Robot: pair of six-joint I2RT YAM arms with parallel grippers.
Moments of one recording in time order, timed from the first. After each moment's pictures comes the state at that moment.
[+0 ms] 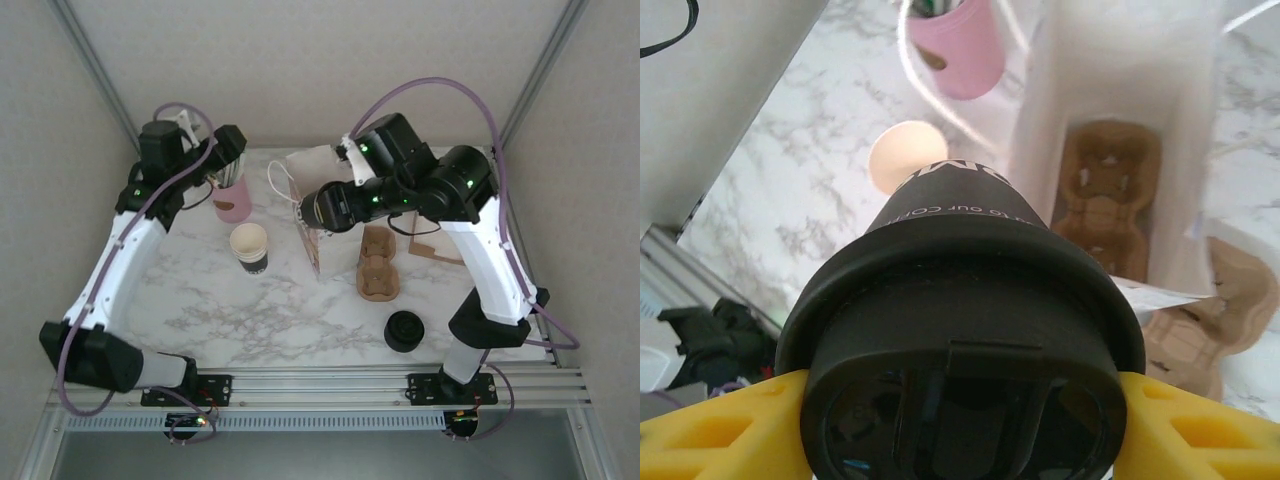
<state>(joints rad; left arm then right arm) -0.13 1.39 1.44 -0.38 0.25 -0.69 0.89 1.75 2.59 -1.67 0.02 0.37</state>
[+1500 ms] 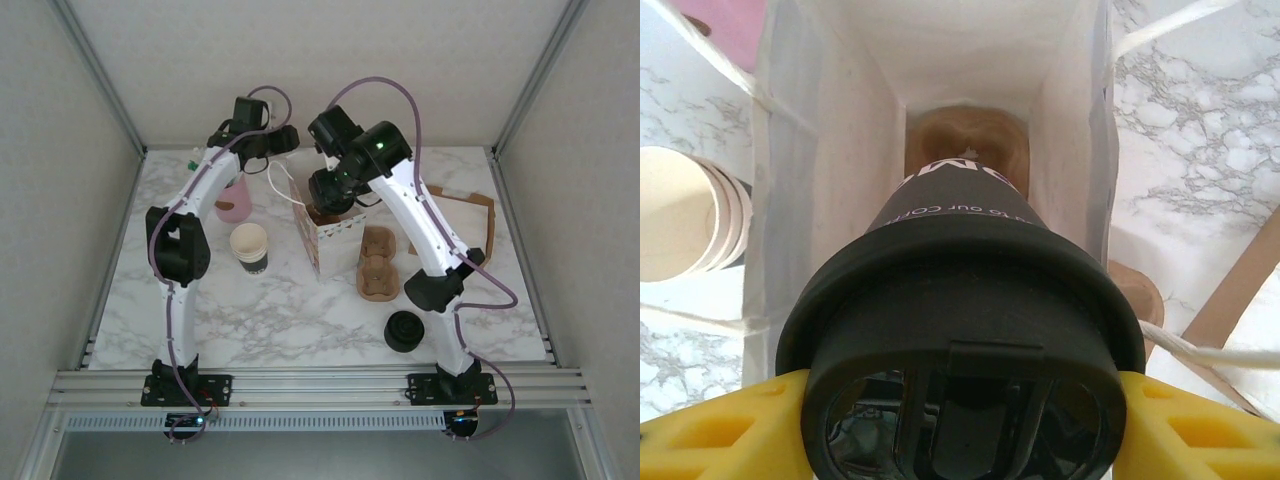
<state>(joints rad) -0.25 2.22 2.13 -0.56 0.22 -0.44 0.77 2.12 2.71 -1.69 0.18 0.29</state>
